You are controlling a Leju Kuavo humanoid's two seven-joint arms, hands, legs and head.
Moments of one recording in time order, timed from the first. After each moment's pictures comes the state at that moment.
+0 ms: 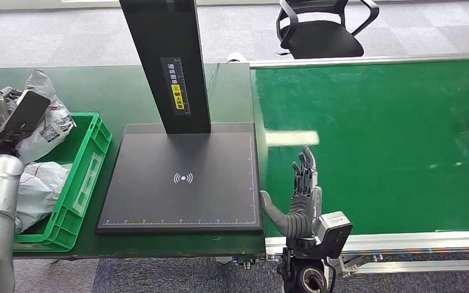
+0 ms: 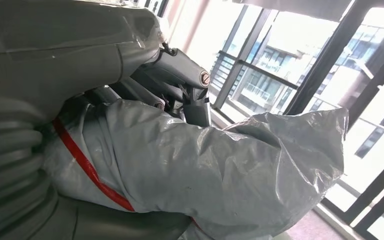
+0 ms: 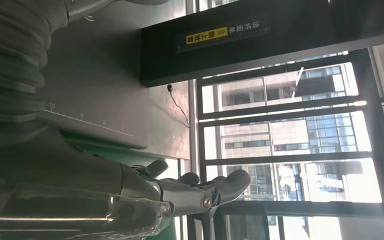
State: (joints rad) left arm -0.88 0.35 0.24 -0.58 -0.89 0.26 -0.18; right arm 0.04 0.33 0.22 -1.41 0.07 -0.08 -0.61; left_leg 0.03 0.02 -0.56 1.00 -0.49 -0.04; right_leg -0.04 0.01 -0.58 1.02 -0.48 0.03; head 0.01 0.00
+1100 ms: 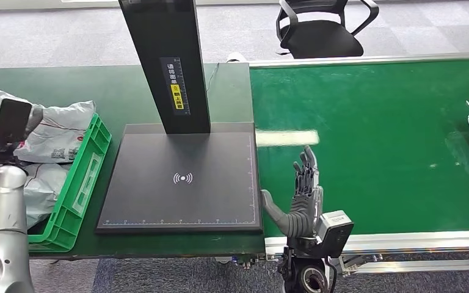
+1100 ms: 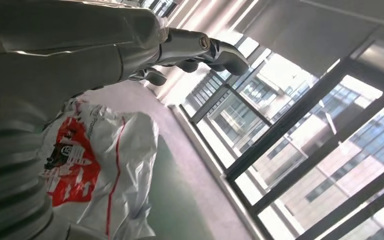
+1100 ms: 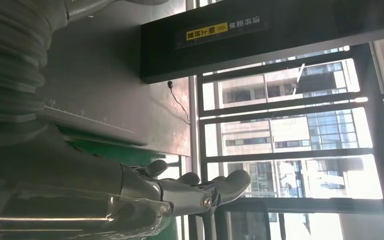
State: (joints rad) left arm -0.72 0.25 0.33 -0.90 -0.73 0.31 -0.24; right arm 0.04 0.34 0.20 -1.41 0.08 -0.07 -0.60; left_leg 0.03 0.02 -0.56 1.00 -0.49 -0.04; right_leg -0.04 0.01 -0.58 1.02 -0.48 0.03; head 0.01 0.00
